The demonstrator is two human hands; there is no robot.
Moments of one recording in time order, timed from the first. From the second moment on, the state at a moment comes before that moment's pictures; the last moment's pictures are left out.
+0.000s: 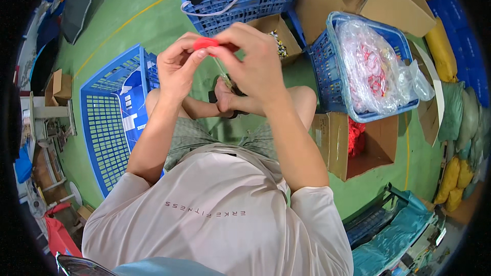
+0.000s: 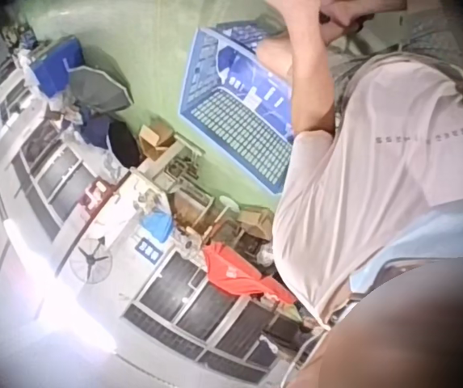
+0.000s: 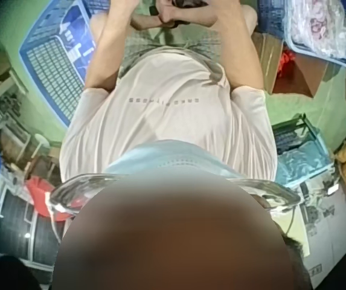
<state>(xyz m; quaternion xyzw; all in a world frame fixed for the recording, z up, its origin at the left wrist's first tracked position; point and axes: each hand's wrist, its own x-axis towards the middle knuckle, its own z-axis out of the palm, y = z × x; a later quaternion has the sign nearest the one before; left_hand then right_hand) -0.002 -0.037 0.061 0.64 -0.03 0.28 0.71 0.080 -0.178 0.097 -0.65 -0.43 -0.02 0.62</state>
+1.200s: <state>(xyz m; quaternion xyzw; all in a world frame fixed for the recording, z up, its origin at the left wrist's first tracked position) 0.001 -0.031 0.062 0.57 -0.02 0.32 0.76 0.072 -0.177 0.085 -0.67 -0.39 -0.03 0.62</state>
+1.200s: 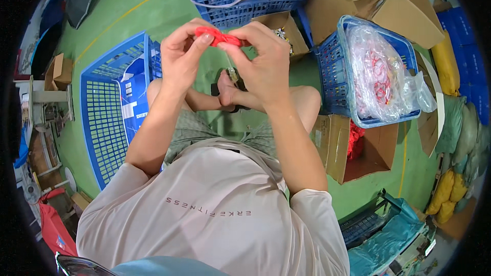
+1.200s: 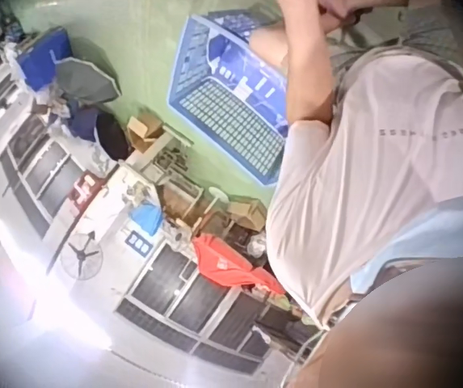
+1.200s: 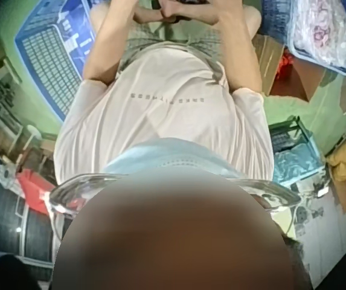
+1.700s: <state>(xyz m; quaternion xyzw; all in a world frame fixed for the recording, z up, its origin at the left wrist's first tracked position) -0.010 -0.029 0.054 0.49 0.03 0.32 0.81 0.069 -0.173 0.097 -0.56 -0.30 0.05 0.77</state>
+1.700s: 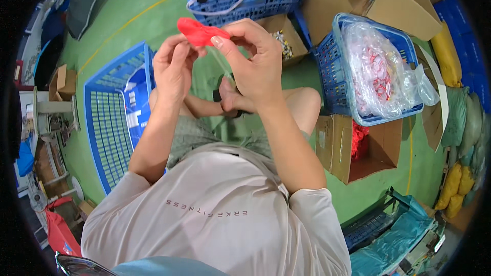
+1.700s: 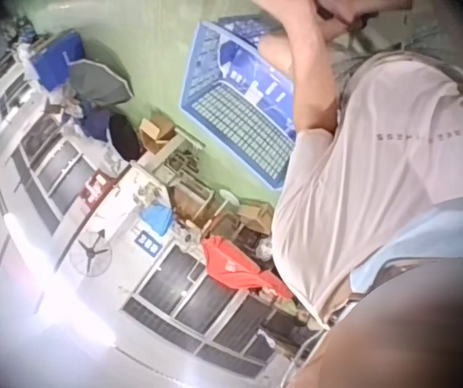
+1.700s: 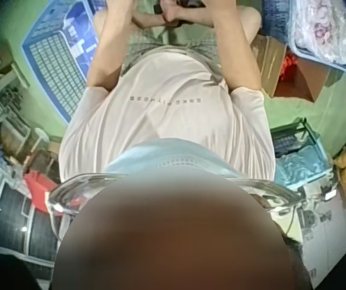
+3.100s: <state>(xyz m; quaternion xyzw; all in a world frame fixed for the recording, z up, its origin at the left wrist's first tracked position) -0.007 -0.155 -0.095 0.70 0.13 -0.20 0.67 0.335 -0.551 -0.110 -0.90 -0.26 -0.33 0.12</state>
